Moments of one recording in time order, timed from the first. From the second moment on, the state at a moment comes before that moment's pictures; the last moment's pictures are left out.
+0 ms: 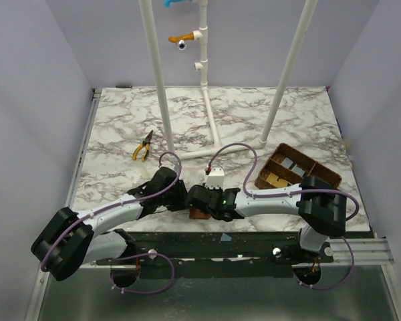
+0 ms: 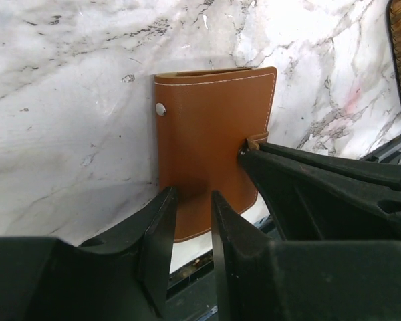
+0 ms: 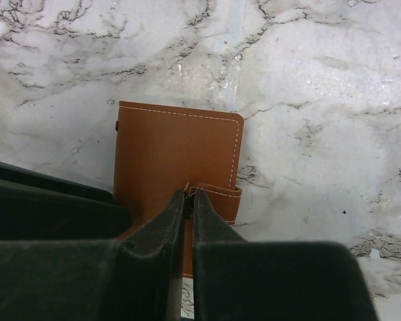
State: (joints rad) left arm -0.69 1.15 0.41 -0.10 0.24 -0.90; right arm 1.26 1.71 1.00 -0.36 0.60 1.07
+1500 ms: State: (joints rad) left arm -0.72 1.01 0.44 -0.26 0.10 -0.90; right arm 1.25 1.48 1.05 -0.45 0.59 1.05
